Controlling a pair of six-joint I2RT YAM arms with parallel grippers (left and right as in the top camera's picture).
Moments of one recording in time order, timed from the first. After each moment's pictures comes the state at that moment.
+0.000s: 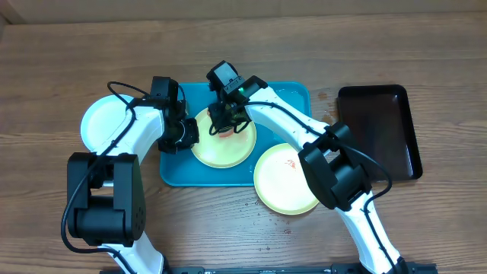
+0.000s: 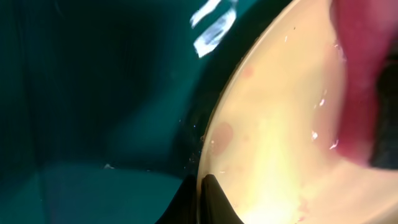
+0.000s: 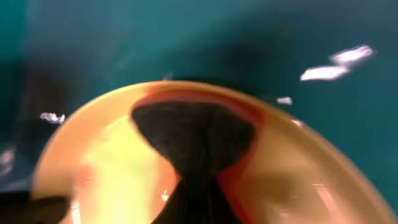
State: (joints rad) left arm -0.07 1.88 1.17 -0.74 0.18 -0.24; right arm 0.68 2.39 1.95 -0.77 -0.20 0.36
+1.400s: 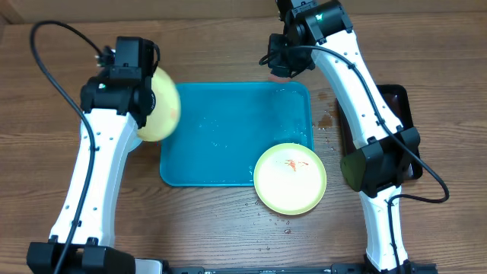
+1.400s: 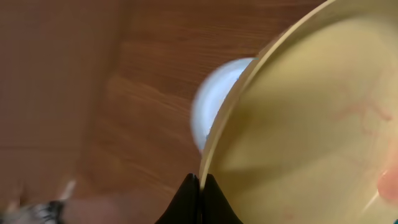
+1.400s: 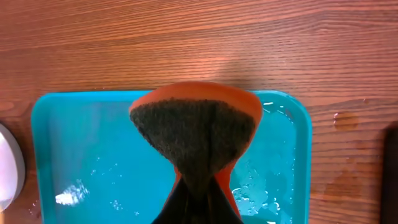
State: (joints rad) left arm -0.08 1.57 1.51 -1.09 -0.72 -0.21; right arm 0.40 2.33 2.51 -1.37 -0.07 0.45
